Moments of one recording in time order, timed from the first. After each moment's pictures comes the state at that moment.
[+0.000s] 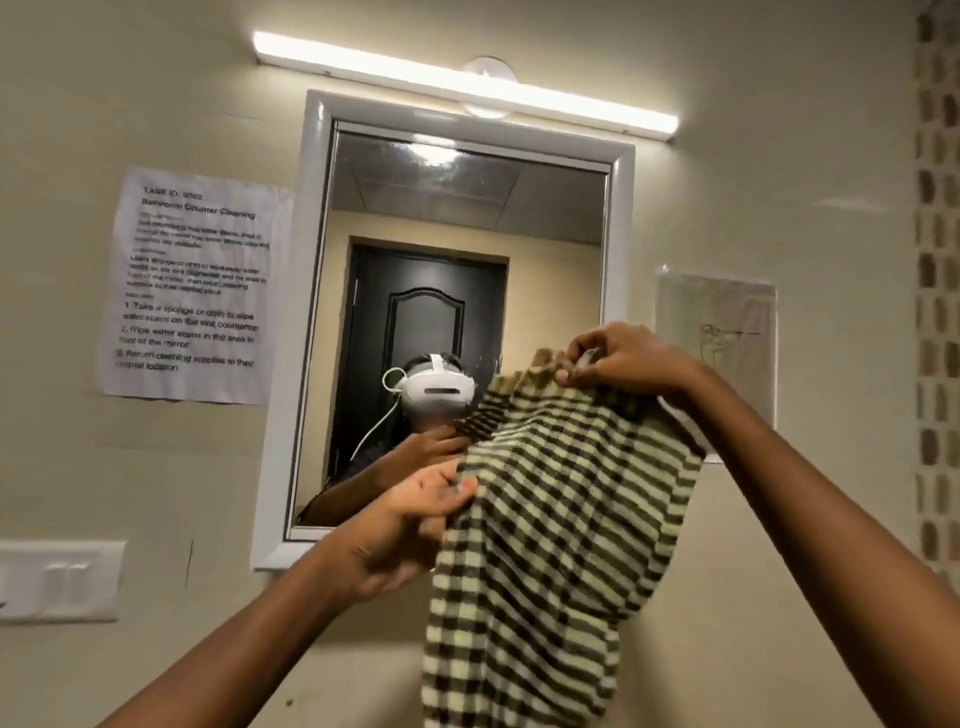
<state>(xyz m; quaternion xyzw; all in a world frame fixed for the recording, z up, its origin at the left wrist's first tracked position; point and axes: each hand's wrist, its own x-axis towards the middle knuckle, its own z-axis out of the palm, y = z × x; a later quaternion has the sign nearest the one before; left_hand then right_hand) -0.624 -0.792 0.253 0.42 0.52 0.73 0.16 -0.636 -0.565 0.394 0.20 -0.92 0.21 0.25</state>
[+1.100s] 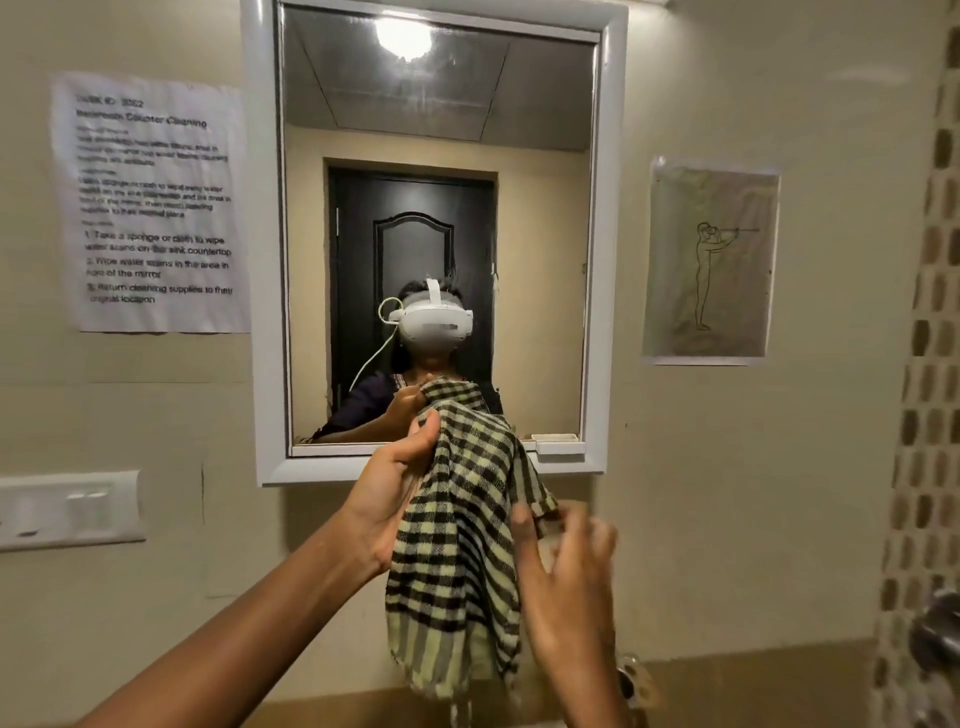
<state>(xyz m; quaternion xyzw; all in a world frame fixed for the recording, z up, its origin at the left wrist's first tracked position) -0.615 -0.777 0.211 0.21 0.35 0.90 0.15 -0.573 -0.645 0.135 -0.02 -0.80 0.52 0.31</state>
